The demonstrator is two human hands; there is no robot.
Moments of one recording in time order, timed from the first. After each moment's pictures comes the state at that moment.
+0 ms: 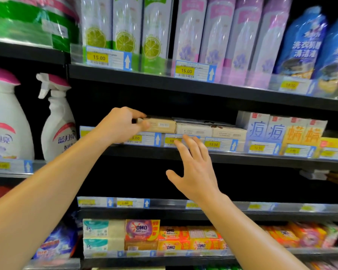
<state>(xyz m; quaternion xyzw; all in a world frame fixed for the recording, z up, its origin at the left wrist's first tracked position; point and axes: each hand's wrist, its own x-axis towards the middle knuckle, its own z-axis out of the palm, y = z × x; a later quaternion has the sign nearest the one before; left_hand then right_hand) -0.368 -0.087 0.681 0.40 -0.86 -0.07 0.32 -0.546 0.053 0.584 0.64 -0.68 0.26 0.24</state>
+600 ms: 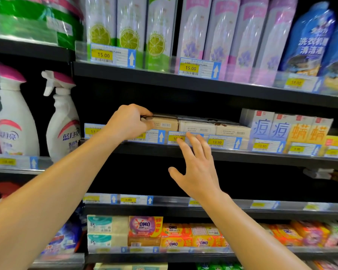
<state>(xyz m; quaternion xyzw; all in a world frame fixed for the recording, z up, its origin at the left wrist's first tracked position) -0.379 -0.095 0.676 0.41 -0.84 -0.08 0.34 -0.546 0.045 0.576 0.62 -0.69 0.27 0.24</state>
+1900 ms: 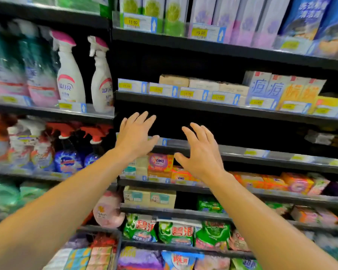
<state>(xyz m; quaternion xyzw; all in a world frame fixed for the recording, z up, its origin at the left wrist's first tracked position) -0.311 0.037 0.531 0.45 -0.85 0.05 0.27 -0.483 0.175 0.537 0.64 -0.73 0.21 0.12</state>
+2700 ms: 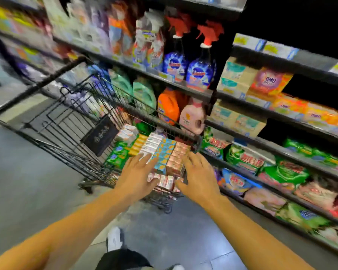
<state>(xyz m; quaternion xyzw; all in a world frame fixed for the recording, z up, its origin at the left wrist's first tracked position) -0.017 0.326 0.251 0.61 -0.78 -0.12 0.06 -0.235 0.324 0.296 0.79 -0.59 0.02 -0.15</state>
